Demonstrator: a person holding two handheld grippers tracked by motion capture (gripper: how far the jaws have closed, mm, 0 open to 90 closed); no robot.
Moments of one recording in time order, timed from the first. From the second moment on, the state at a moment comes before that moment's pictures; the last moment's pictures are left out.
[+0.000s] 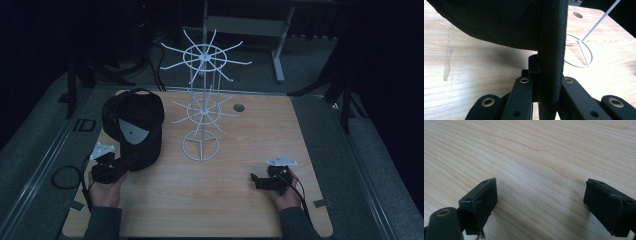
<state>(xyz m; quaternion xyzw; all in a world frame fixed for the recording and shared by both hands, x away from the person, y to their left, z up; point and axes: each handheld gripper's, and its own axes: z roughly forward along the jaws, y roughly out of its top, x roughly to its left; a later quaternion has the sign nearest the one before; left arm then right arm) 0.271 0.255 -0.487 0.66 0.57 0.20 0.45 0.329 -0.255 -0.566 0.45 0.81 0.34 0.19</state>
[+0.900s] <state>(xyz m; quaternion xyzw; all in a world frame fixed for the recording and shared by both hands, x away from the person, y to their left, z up) 0.271 0.259 -0.464 0.66 0.56 0.24 0.45 0.329 -0.255 -0.566 0.45 0.81 0.34 0.19</state>
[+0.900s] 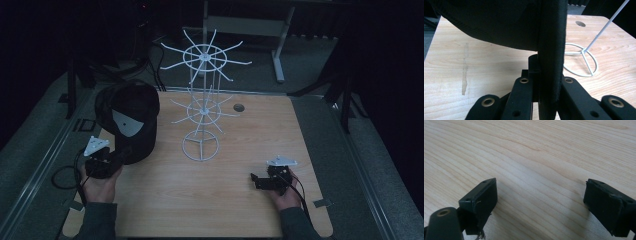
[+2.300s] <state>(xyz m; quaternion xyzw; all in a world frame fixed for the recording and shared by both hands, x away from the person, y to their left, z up) 0.269 0.249 -0.422 0.64 0.51 0.31 0.48 0.329 -0.255 -0.566 0.45 0.81 0.34 0.19</state>
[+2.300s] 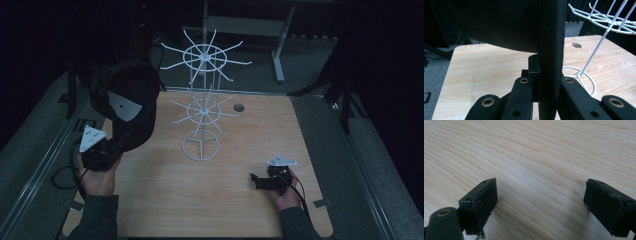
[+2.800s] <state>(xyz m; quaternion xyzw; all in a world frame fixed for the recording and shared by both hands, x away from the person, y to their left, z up) 0.269 0.242 -0.411 0.65 0.49 0.33 0.48 0.329 -0.255 -0.566 0.45 0.81 0.34 0.19</state>
